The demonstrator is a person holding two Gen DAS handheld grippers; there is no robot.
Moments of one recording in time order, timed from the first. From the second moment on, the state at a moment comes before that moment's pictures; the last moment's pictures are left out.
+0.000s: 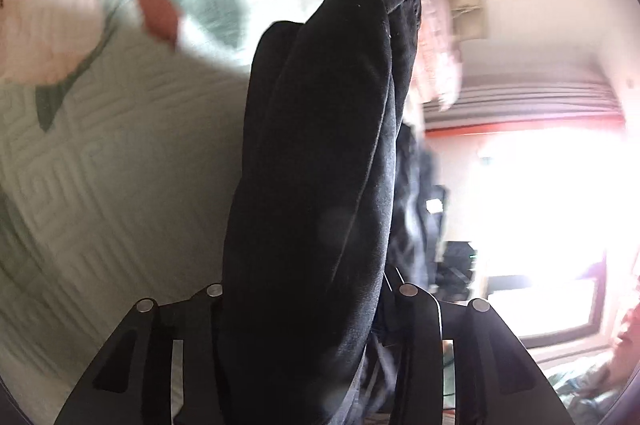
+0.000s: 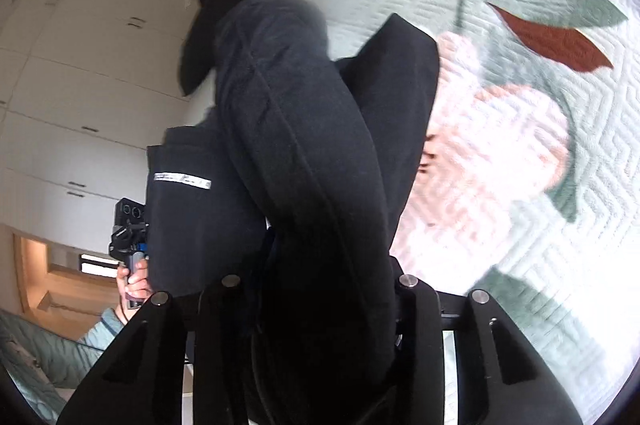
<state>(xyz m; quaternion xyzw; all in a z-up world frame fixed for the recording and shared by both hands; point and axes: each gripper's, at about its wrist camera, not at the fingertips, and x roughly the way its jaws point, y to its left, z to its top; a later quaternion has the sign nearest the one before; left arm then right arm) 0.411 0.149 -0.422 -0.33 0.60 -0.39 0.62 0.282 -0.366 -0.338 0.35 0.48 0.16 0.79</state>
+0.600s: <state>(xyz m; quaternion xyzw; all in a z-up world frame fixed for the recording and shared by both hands) 0.293 0.223 -0.232 -0.32 0.47 -0.47 0.68 0.177 -0.255 -0.181 0.27 0.44 0.17 0.84</state>
